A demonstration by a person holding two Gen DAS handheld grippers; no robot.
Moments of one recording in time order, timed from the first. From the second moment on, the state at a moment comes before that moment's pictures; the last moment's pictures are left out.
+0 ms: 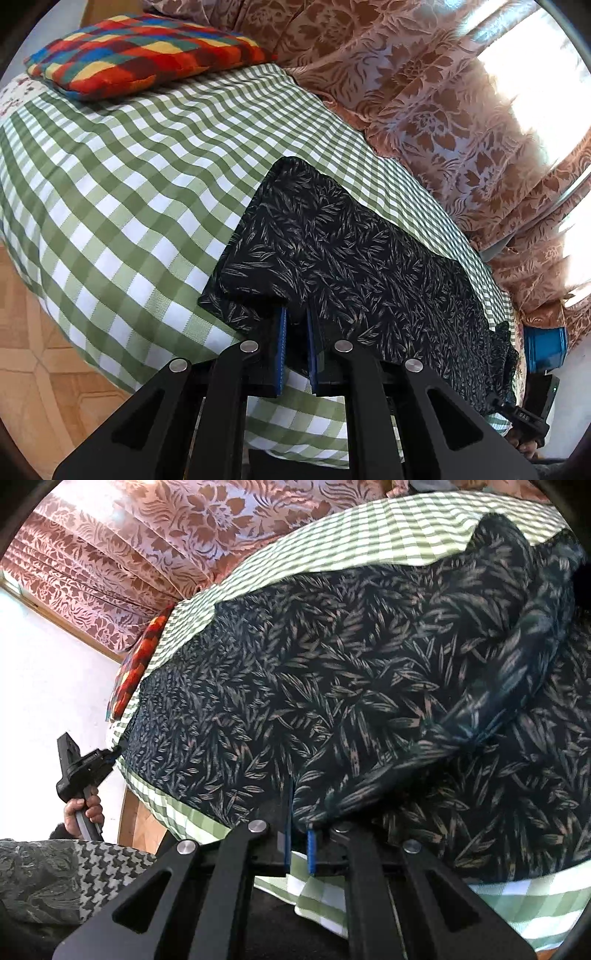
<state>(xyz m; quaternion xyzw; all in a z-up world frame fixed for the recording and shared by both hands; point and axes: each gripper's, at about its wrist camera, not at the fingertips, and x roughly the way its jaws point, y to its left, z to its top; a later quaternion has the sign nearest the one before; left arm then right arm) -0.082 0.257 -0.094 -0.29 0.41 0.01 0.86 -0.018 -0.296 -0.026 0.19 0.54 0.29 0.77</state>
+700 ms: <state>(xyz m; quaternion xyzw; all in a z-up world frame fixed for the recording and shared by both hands) -0.053 0.192 -0.051 -0.23 0.38 -0.06 0.89 0.008 -0.491 -0.014 0.34 0.45 0.04 0.83</state>
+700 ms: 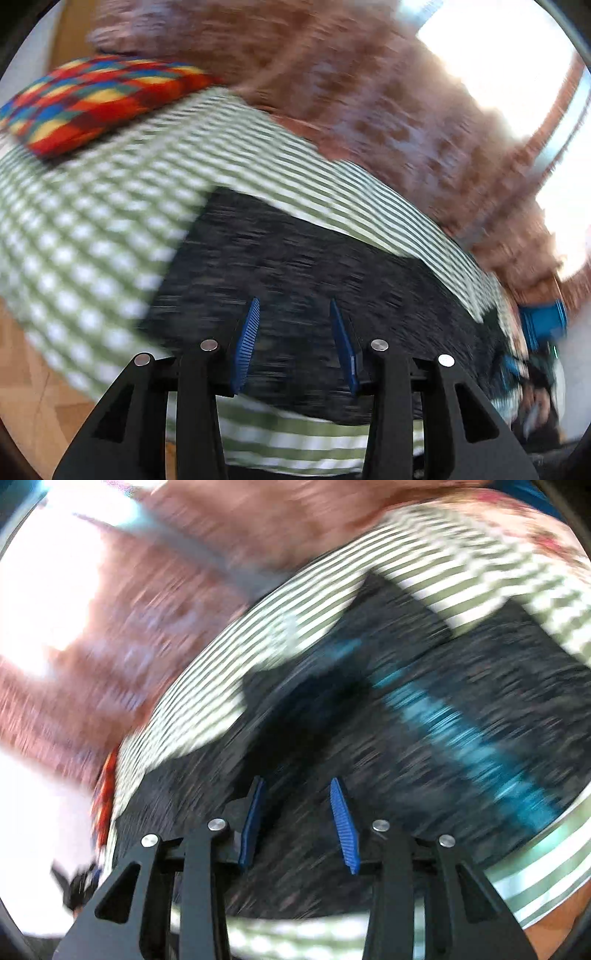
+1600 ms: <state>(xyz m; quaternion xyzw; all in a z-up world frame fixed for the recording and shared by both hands) -0.013 -0.077 -0.085 -0.04 0.48 -0.42 0.77 0.039 -0.565 0.071 0.17 0.40 -0.11 0.89</state>
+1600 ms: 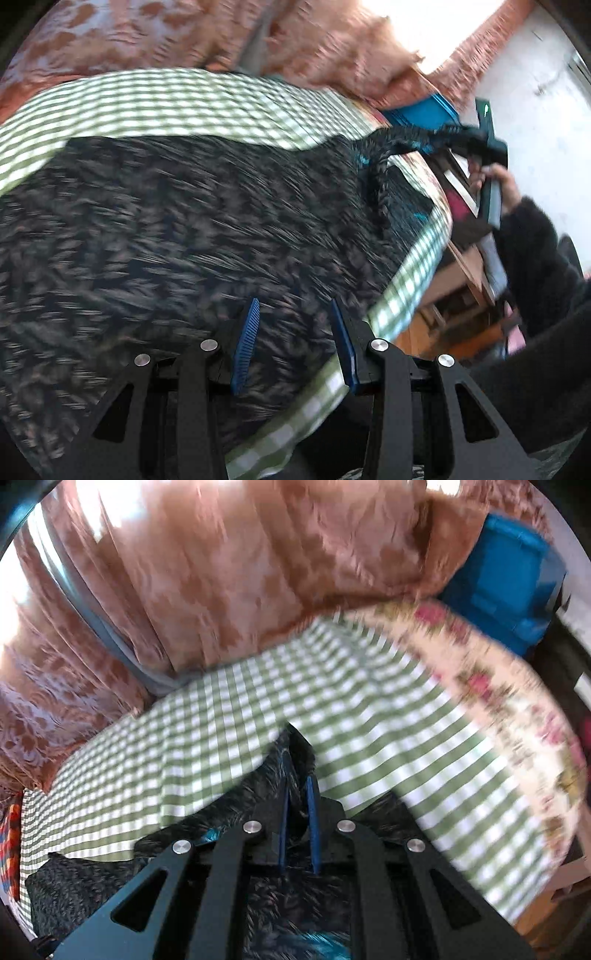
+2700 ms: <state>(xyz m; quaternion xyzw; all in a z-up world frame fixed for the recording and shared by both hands) -0.015 -0.120 -0.094 -0.02 0.50 -0.48 0.72 0.045 -0.641 -0.013 0.22 0.49 -0.15 0.83</state>
